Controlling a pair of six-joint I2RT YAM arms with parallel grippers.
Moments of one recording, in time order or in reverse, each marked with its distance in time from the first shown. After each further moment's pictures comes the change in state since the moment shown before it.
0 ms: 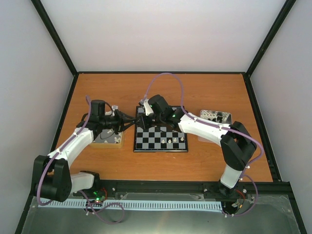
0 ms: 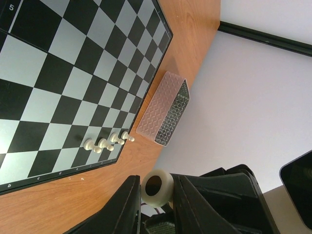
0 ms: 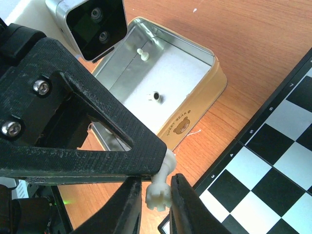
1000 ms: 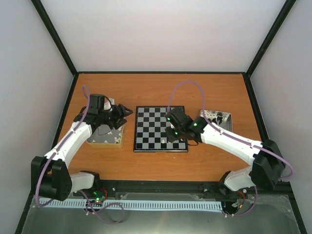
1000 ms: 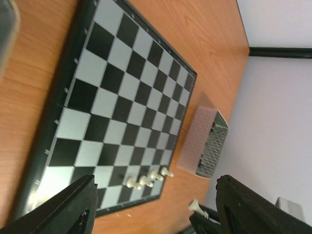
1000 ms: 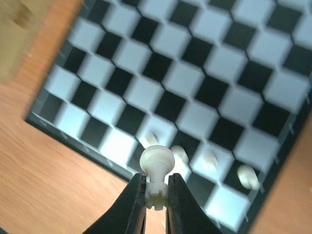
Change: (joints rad) left arm -0.002 0.011 0.146 -0.223 -0.209 0.254; right arm -0.009 -0.318 -0.197 -0.446 0.370 -0.051
